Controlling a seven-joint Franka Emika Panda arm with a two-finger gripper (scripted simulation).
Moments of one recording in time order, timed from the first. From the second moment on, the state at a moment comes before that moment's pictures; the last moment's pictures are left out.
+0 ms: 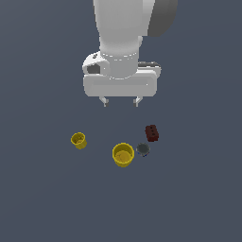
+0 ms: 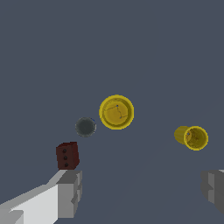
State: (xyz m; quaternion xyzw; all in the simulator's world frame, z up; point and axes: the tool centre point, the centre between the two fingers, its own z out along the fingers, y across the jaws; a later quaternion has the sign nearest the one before) arm 0.010 0.000 0.331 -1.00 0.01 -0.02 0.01
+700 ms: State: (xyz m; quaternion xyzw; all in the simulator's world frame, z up) arm 0.015 -0.020 0.330 -1.00 0.04 -0.02 0.02
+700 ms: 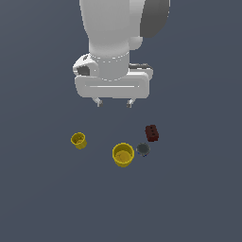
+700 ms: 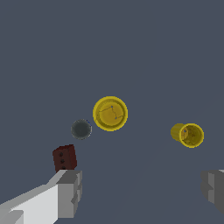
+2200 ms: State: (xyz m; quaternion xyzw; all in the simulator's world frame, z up) arm -0.004 -0.200 0.115 -0.98 0.21 0.00 0.00
